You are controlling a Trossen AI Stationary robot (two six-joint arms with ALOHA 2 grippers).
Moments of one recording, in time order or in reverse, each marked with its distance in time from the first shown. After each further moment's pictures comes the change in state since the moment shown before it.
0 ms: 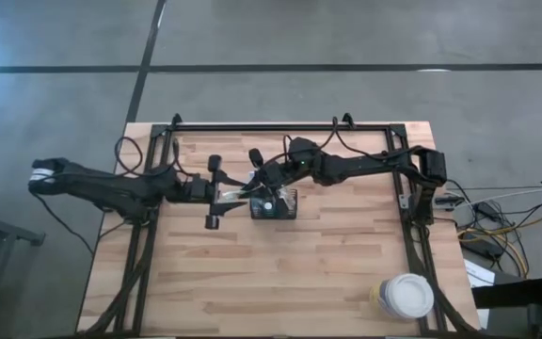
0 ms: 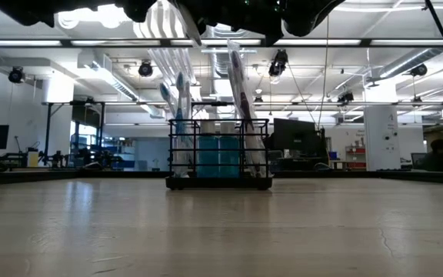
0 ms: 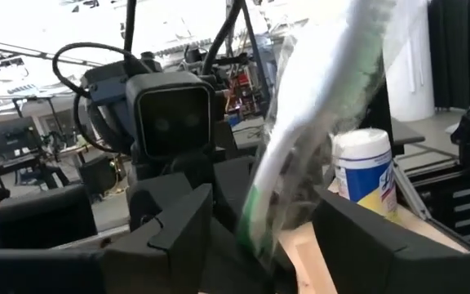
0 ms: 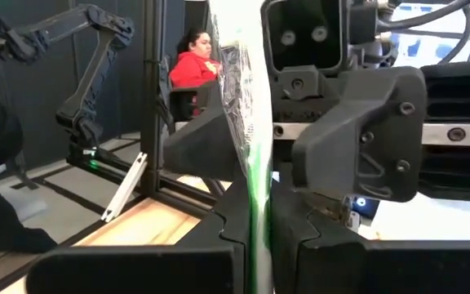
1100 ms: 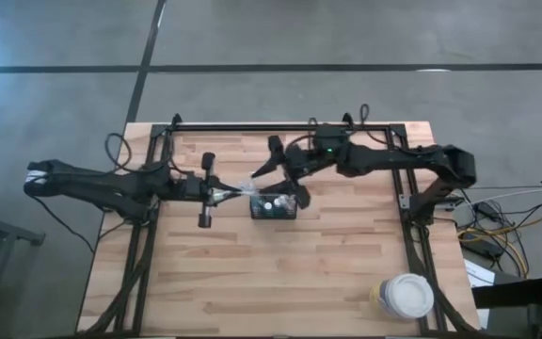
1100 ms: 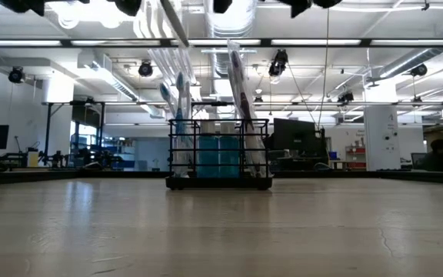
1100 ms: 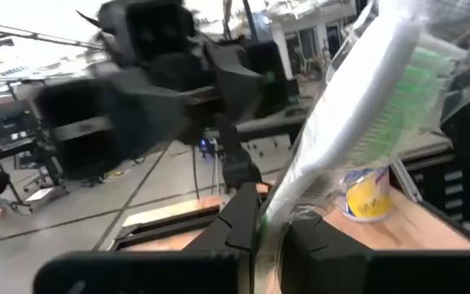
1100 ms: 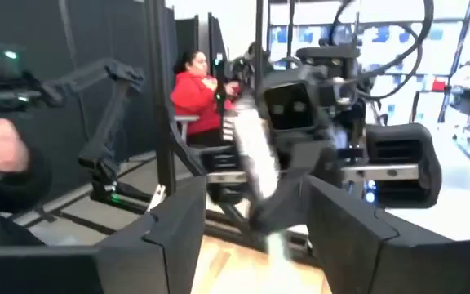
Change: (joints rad) left arm 0.000 -0.099 0.050 -0.221 -0.013 0.008; right arm -0.022 -0.226 -0.048 -0.144 0.004 0.135
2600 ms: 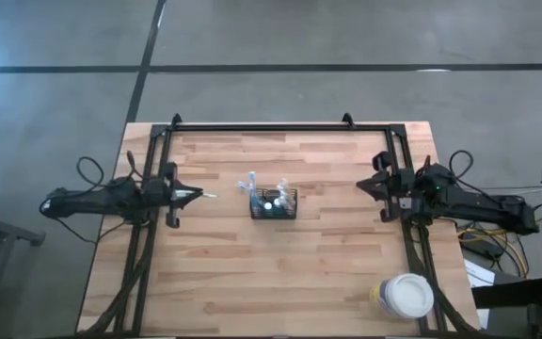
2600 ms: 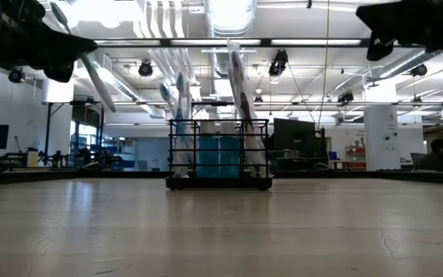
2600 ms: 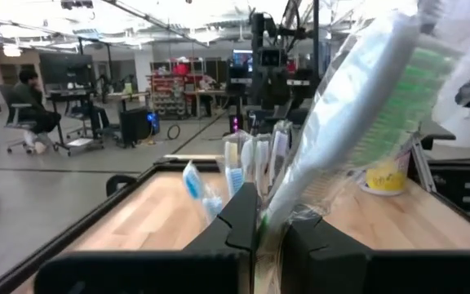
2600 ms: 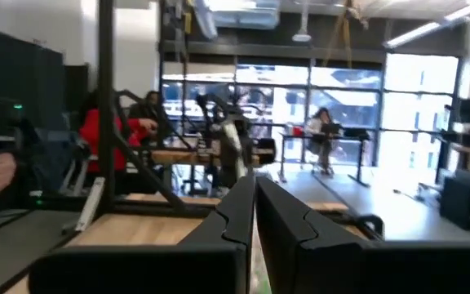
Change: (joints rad) left arm -0.001 -0.880 -0.506 -0.397 -0.178 -0.202; right arm -0.081 -1.370 -1.121 -0.067 0.330 -0.002
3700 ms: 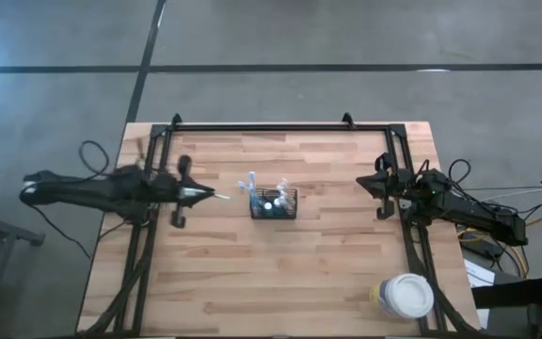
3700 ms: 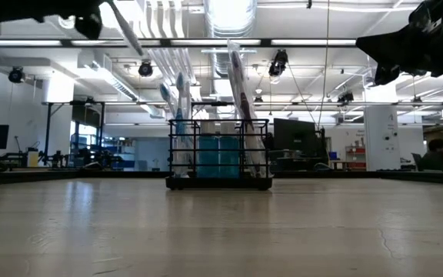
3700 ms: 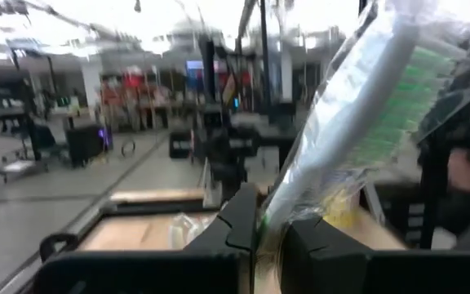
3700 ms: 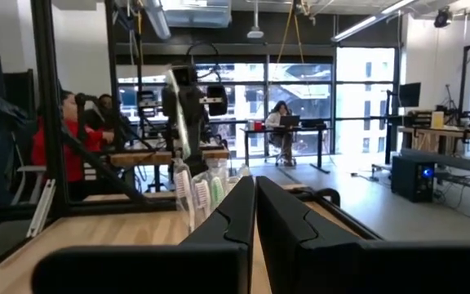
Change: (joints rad) left arm 0.000 0.565 0.279 0.282 0.161 -0.001; right arm -0.087 -0.185 -0.144 -0.040 0.060 0.050
